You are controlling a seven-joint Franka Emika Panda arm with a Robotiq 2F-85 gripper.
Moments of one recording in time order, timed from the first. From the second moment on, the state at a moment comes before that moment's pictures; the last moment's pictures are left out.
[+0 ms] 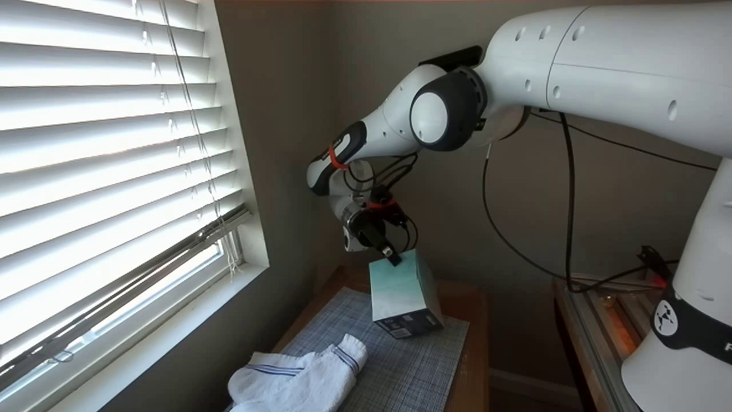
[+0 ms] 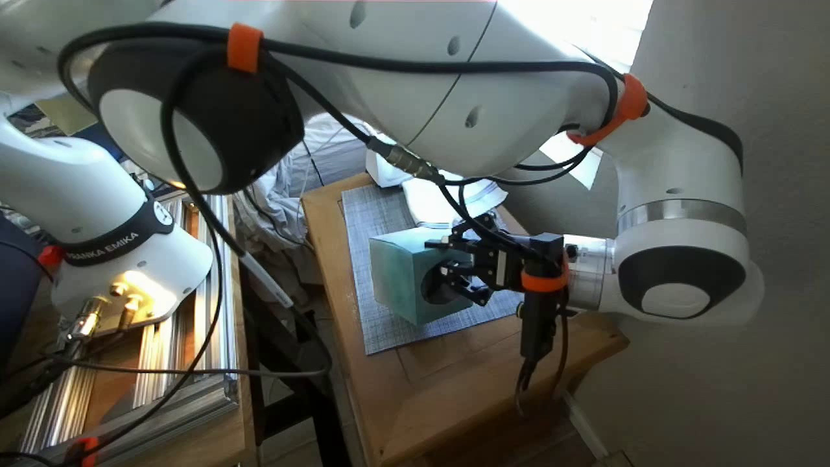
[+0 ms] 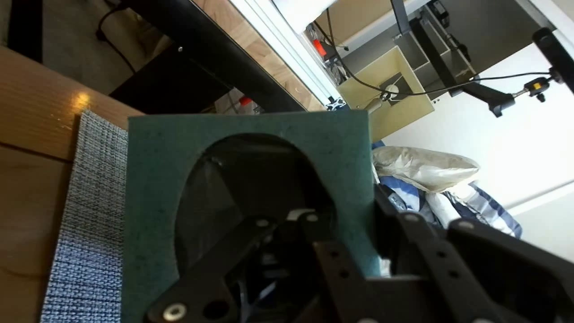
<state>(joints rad) -0.61 1.37 0.02 -0.86 0.25 0.84 -0.74</state>
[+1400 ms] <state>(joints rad) -0.58 0.84 0.01 -1.39 0.28 1.87 -0.87</state>
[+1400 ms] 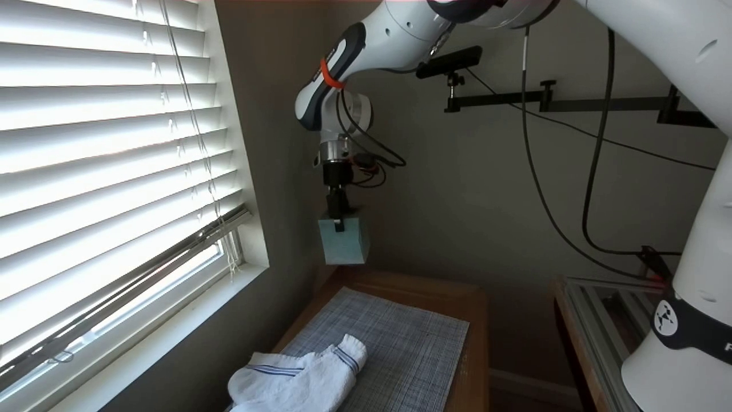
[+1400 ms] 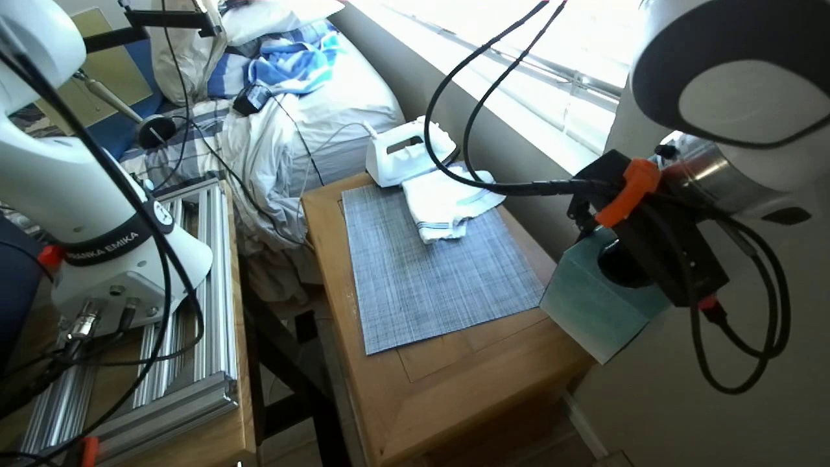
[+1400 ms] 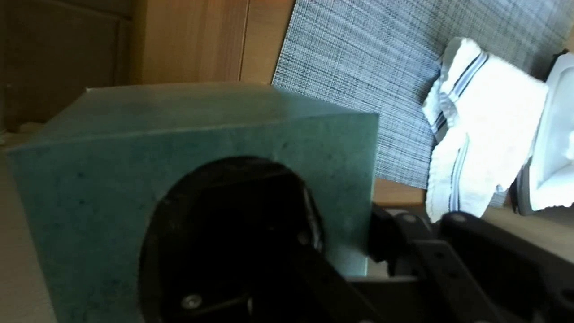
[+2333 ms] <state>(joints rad) -0.58 0.42 -0.05 -2.08 0.42 2.15 -0.88</state>
